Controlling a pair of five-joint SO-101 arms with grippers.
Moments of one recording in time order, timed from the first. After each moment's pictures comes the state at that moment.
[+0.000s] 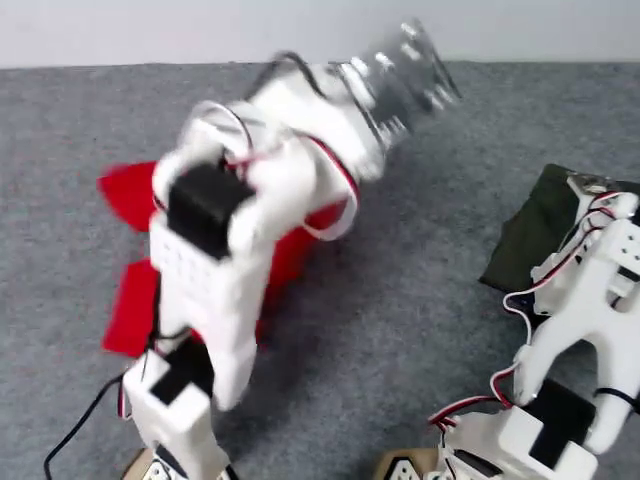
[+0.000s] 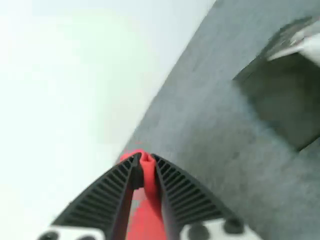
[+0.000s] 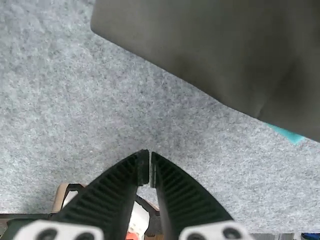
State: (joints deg) left arm 35.0 13.4 -73.1 99.4 -24.7; right arm 30.6 -4.7 6.3 100.5 26.2
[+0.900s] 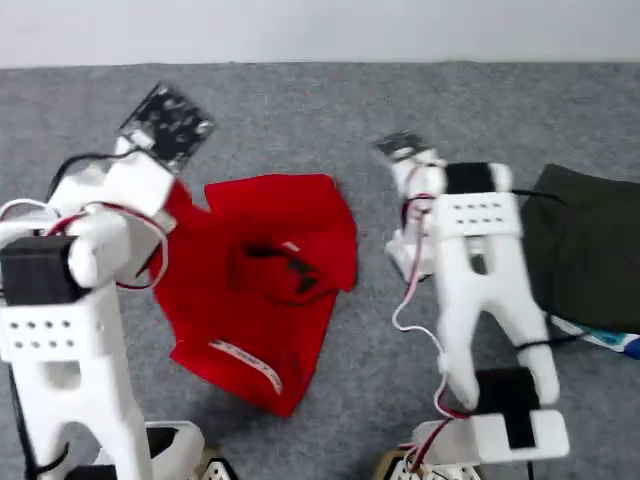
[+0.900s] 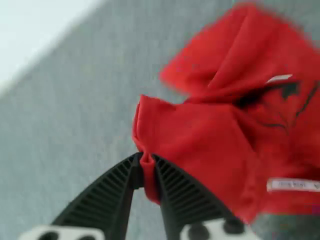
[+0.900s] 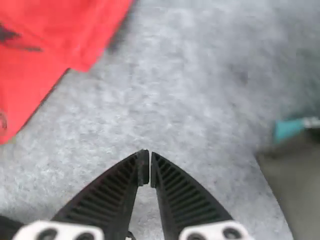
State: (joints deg) left arm -9.4 -29.1 2.1 97.1 -30.1; right arm -10.2 -0.6 6.3 91.9 22.6
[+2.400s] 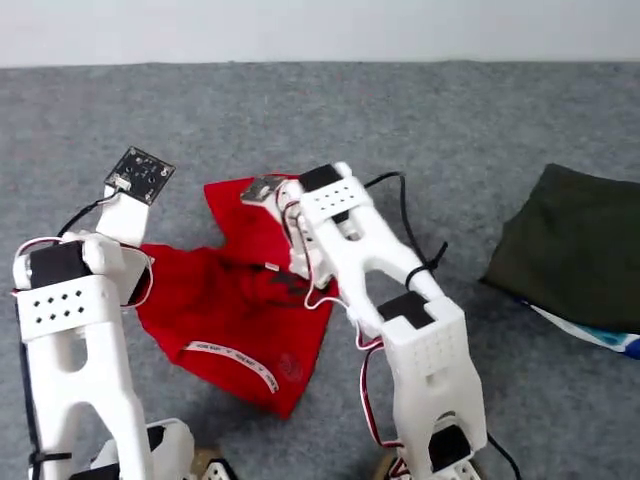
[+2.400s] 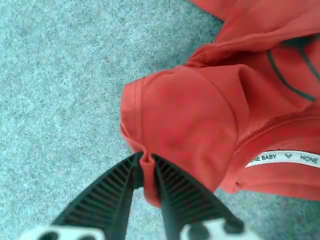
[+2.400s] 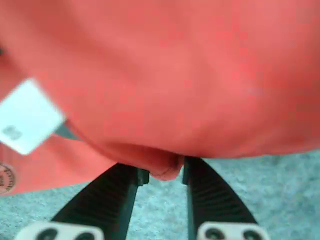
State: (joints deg) left arm -18.9 -29.2 32.2 80.1 -30.5; right arm -28.8 36.1 -19.6 88.1 27.7
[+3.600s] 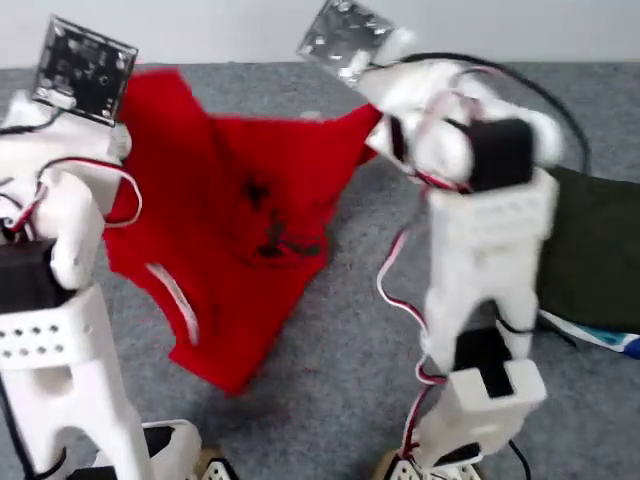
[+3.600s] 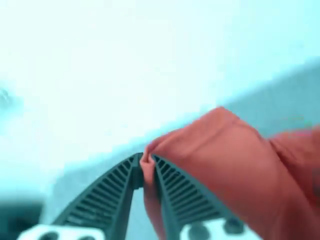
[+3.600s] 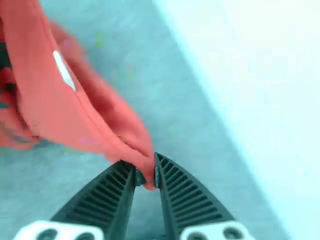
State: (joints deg) left arm -9.5 -29.4 -6.3 64.7 -21.5; right arm -14.1 8.8 -65.6 100.5 47.7
